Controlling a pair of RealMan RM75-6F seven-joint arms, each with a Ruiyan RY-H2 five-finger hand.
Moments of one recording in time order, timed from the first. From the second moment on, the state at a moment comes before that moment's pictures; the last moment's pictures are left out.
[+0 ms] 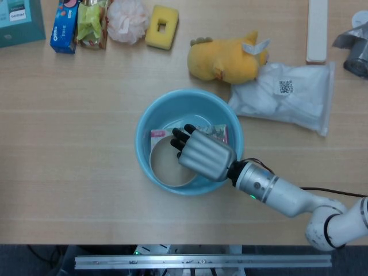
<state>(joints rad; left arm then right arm) 0.06 -0.94 0.01 -1.71 1.59 1.65 -0.15 0.92 -1.66 0.02 -1.67 -1.28 0.88 -0.97</state>
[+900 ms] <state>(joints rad) 0.05 -0.93 0.01 -1.72 1.61 1.64 -0.17 0.81 -1.31 0.01 -1.70 -1.15 0.97 -0.86</state>
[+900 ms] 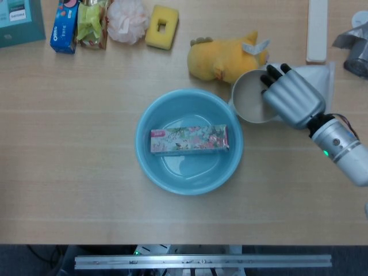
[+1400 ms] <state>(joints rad) 0.05 -0.93 0.02 -1.72 1.62 1.64 -0.16 0.76 -1.28 -0.11 -1.71 -1.20 0.91 -0.86</state>
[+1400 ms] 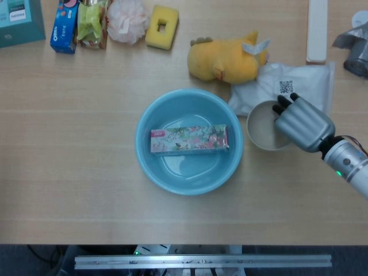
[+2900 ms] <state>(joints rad) 0.06 -0.92 0.02 -1.73 1.62 1.66 -0.17 1.20 -1.54 0.03 -1.89 -0.39 0.98 -1.16</state>
